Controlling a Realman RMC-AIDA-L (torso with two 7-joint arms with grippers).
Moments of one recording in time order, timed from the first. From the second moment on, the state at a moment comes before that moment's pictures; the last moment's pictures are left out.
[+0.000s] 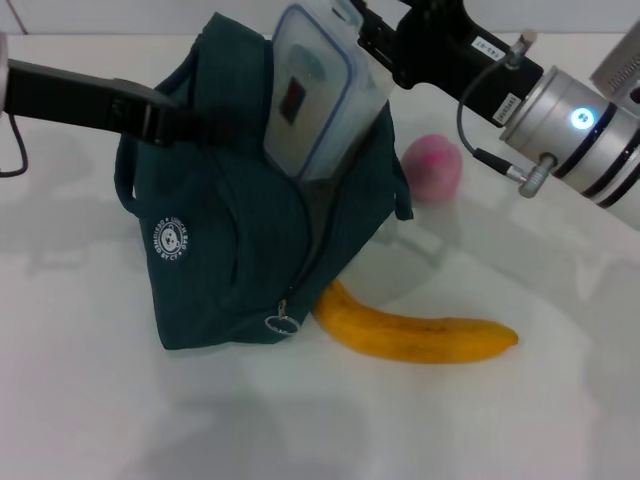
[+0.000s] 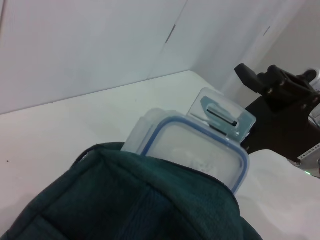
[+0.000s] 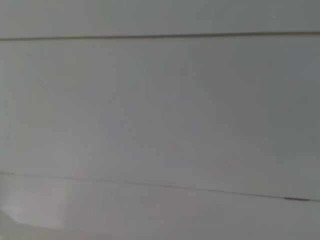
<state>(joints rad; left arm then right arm) -0.60 -2.04 0.78 1.26 2.12 1.81 -2.29 0.93 2.03 -0.25 0.22 -1.66 -1.40 1.93</state>
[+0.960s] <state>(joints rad) -0.60 -2.04 0.78 1.26 2.12 1.80 -2.29 0.92 2.03 -0.23 0.23 -1.69 -1.41 1.93</state>
